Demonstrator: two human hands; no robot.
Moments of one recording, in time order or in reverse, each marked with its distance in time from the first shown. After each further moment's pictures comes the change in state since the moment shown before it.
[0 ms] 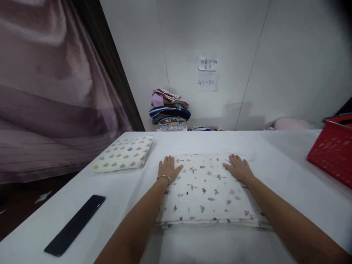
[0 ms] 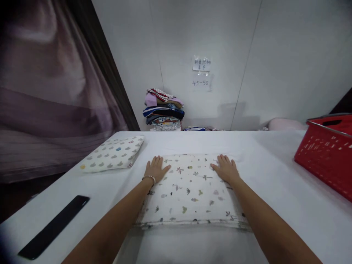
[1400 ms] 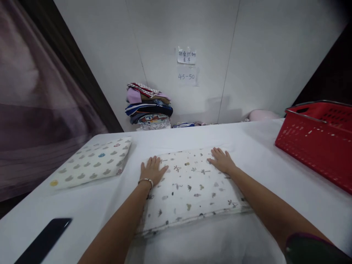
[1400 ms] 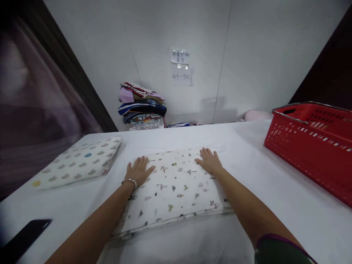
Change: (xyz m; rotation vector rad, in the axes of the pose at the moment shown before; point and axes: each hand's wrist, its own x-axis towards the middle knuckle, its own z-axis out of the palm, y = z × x) left_hand 0.006 -0.002 0.000 0.056 -0.026 0.070; right_hand -0.005 0.008 -0.006 0.020 -0.044 -0.064
